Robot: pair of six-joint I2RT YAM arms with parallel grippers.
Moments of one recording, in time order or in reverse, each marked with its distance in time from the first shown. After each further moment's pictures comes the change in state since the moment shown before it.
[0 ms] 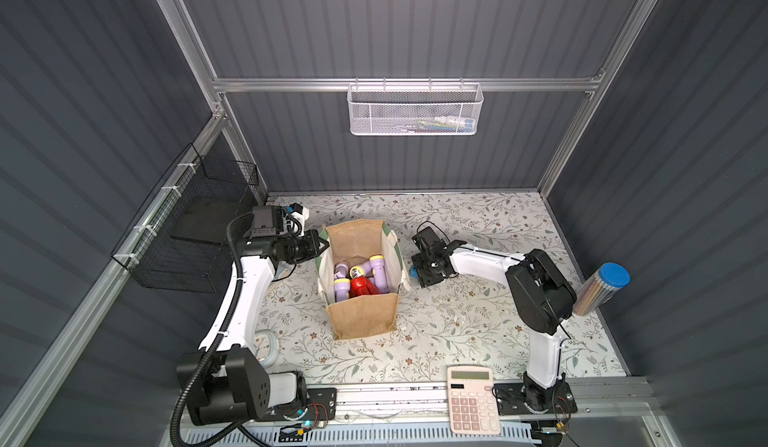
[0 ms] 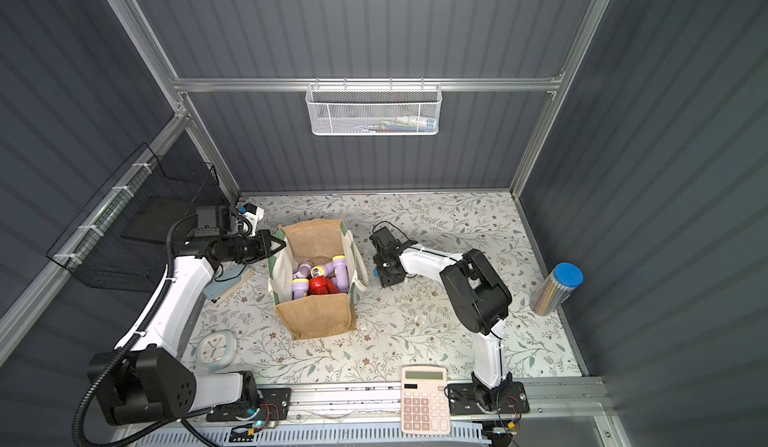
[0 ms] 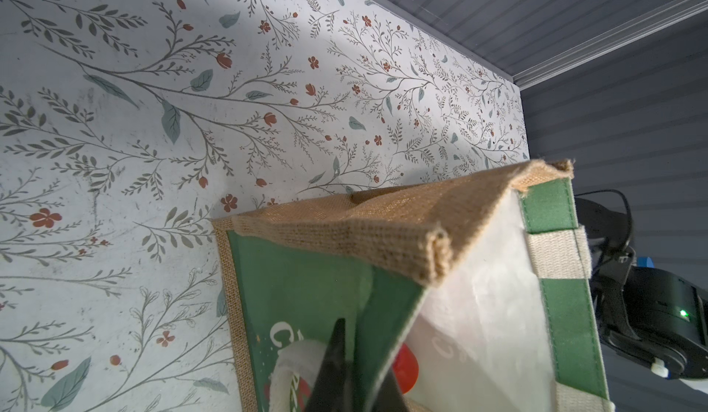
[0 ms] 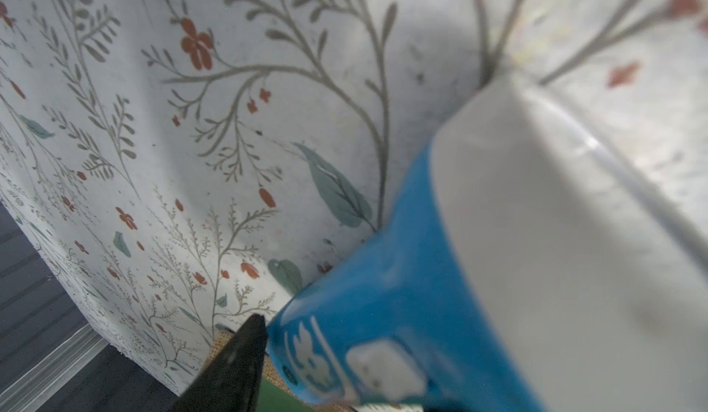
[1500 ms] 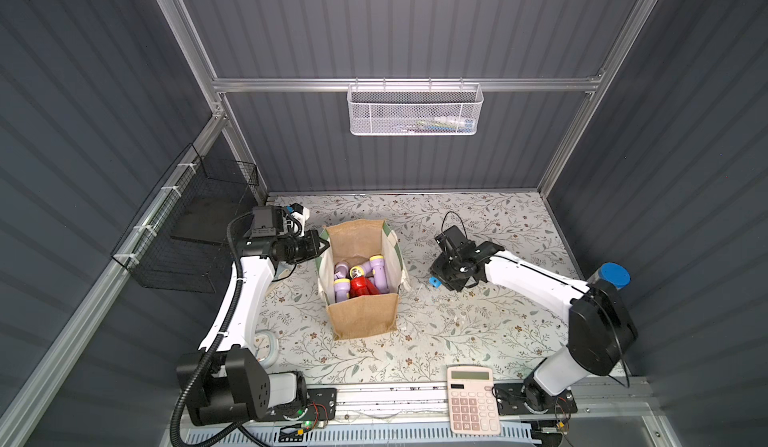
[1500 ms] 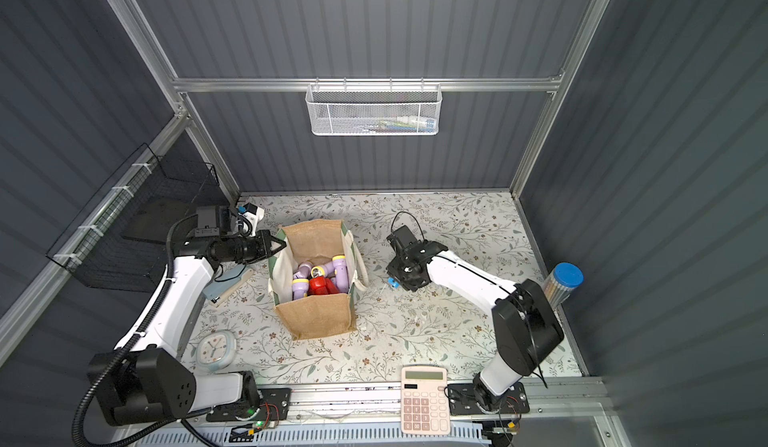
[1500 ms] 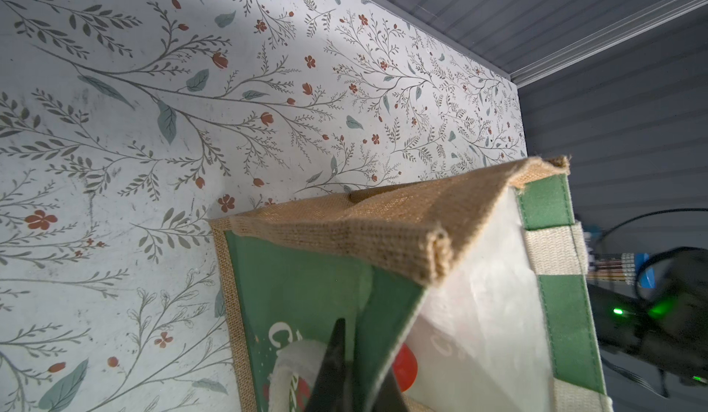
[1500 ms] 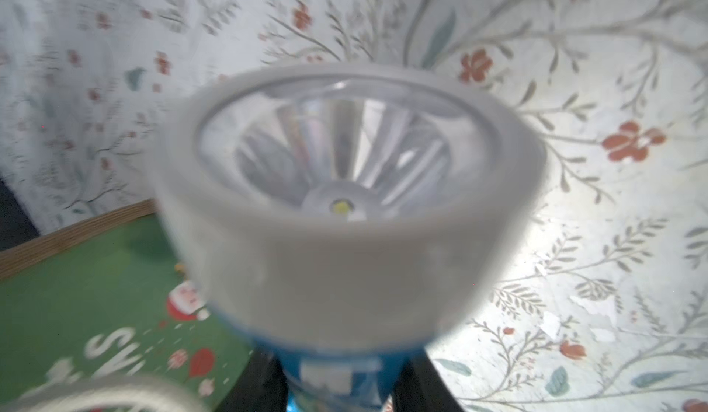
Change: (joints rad) left arm 0.000 -0.001 0.000 -0.001 0.016 0.007; right arm -0.013 -0.392 -0.082 -0.222 0.008 -0.616
